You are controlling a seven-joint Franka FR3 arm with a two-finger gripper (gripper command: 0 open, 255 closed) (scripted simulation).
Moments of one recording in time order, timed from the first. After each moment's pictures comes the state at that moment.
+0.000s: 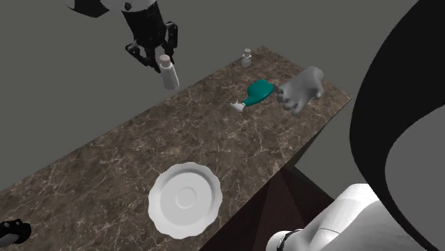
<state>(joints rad) -0.09 0.01 -0.08 -1.85 -0.12 1.91 -0.01</state>
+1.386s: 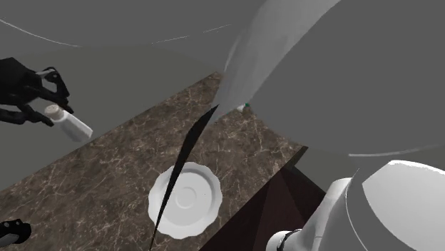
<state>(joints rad) 0.17 0.23 0.13 -1.55 -0.16 1.78 0.46</state>
